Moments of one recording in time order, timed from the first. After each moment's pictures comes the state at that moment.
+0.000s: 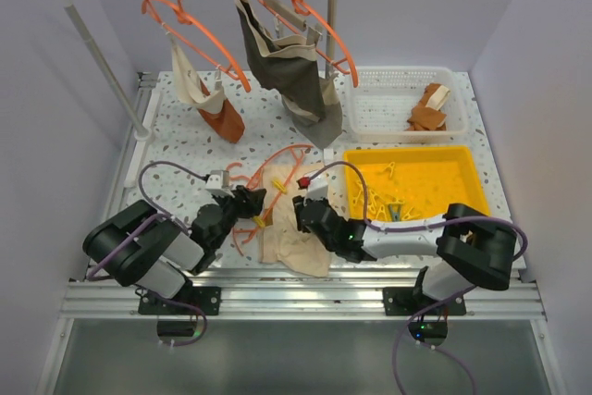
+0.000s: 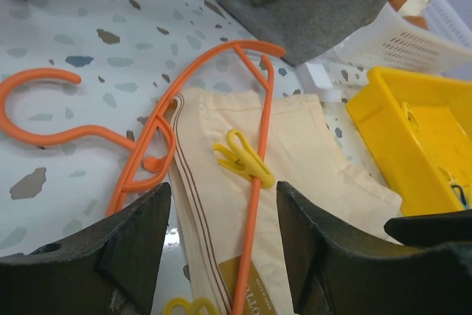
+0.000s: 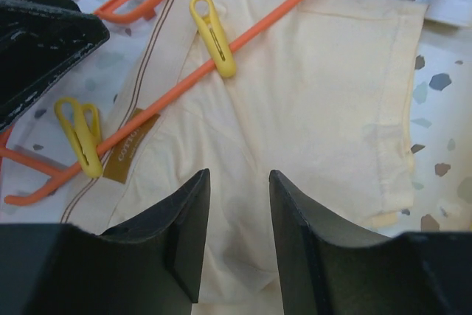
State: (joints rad) left arm -0.62 1.53 0.05 1.33 -0.23 -0.54; right arm 1.14 1.51 0.62 0.31 0.60 0.48
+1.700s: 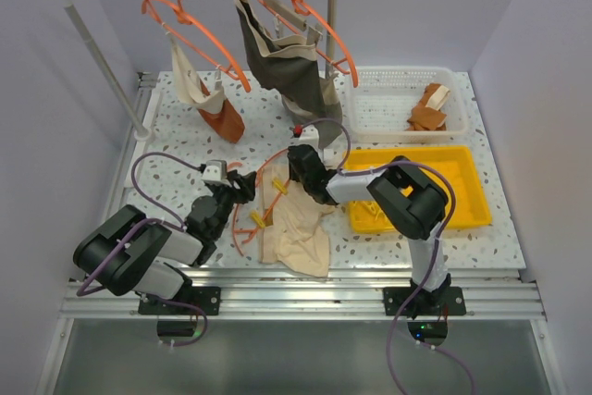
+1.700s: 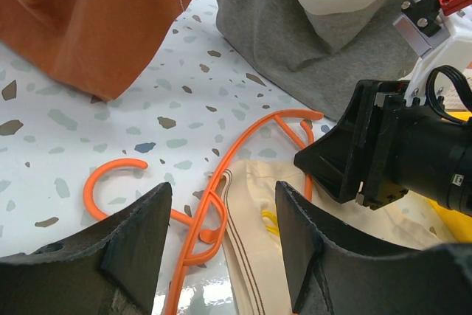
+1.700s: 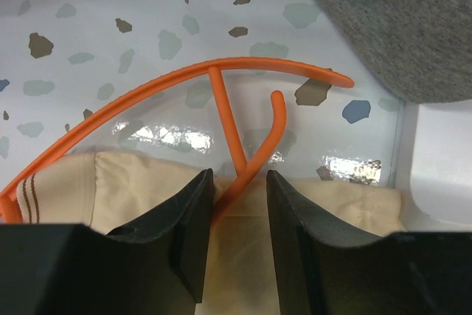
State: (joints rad) left arm -0.55 1.44 0.12 1.31 -0.30 -0.30; right arm 0.80 2.01 1.08 0.34 0.48 0.43
